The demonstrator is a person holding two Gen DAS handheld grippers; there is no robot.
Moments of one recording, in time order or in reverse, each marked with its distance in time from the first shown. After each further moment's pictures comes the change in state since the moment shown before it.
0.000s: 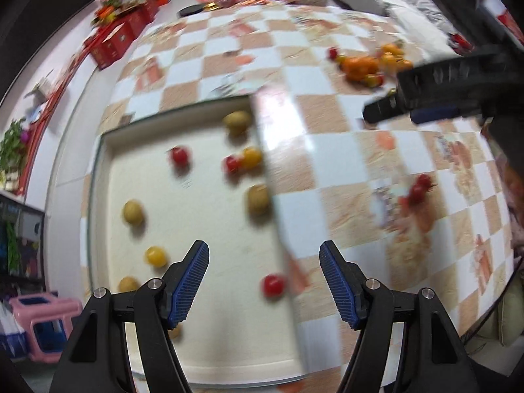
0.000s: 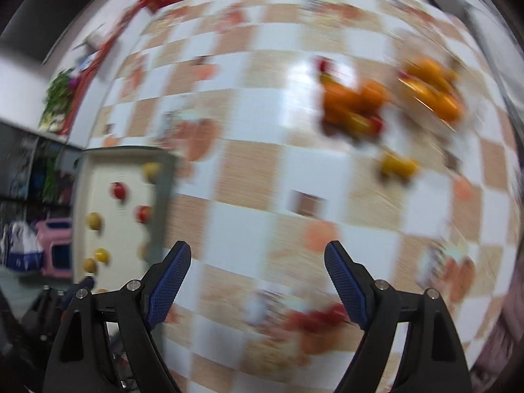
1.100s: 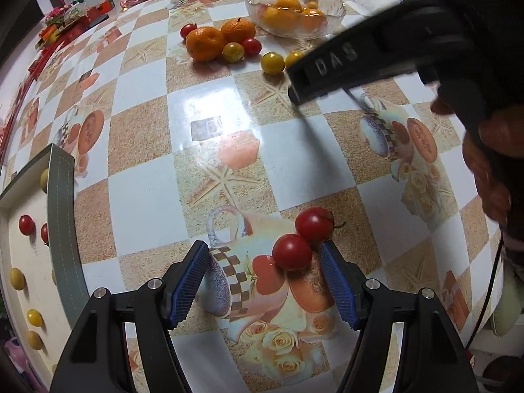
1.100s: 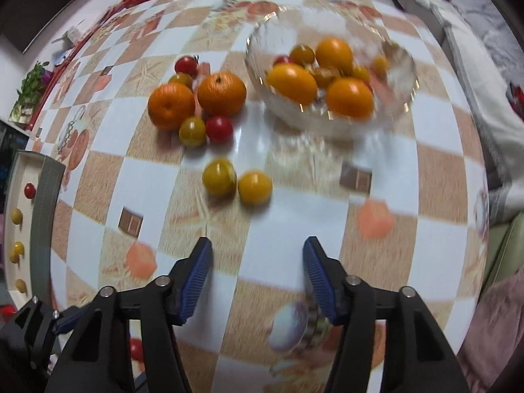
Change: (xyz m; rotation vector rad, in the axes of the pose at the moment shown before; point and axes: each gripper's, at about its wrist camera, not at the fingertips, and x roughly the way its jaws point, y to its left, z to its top) left arm 0.081 -0.146 0.042 0.123 0.060 -0.113; right arm 0.028 -0.101 0.023 -0.106 -0.098 -0.162
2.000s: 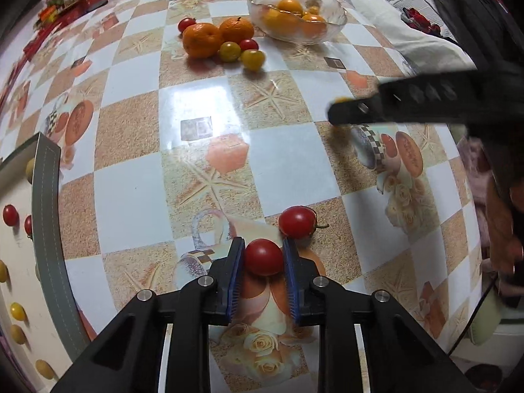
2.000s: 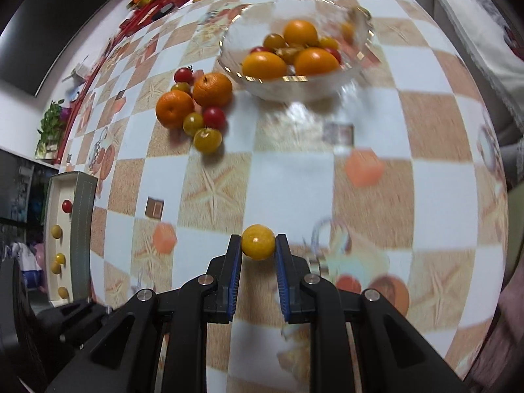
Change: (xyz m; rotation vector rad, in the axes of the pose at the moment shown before) left arm -0.004 0.007 0.009 -0.058 0.014 -0.099; right arm -0.023 -0.031 -0.041 0.177 0.009 0.196
